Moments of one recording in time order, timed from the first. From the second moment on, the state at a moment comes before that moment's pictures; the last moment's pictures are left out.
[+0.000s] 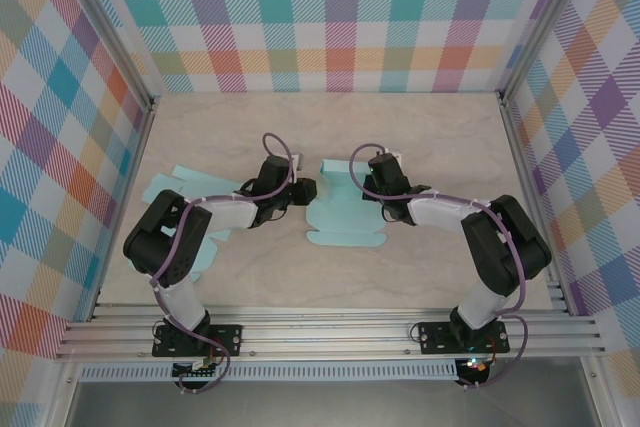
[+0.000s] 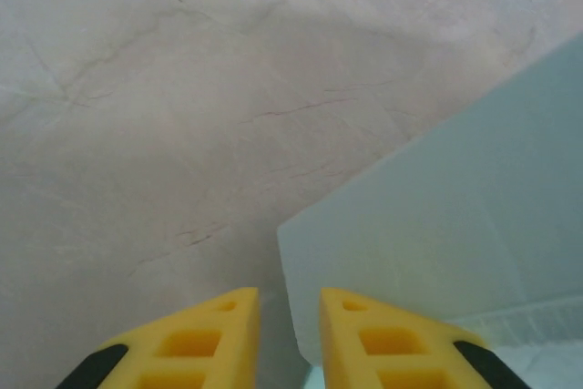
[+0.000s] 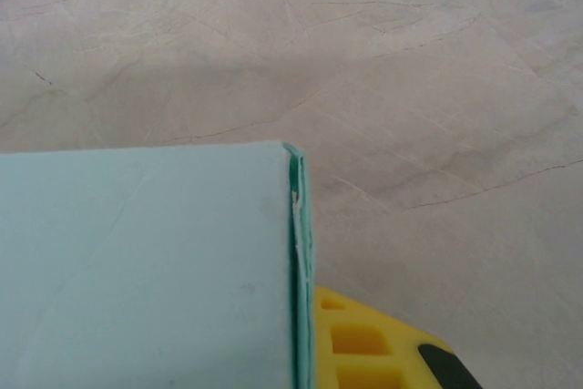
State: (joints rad) left arm -0.53 1.76 0.86 0.26 0.16 -0.48; right arm 0.56 1.66 0.86 0.02 0.26 0.52
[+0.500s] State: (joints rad) left arm -0.56 1.72 0.88 0.20 0.15 -0.19; right arm 0.55 1.66 0.86 0.02 0.26 0.52
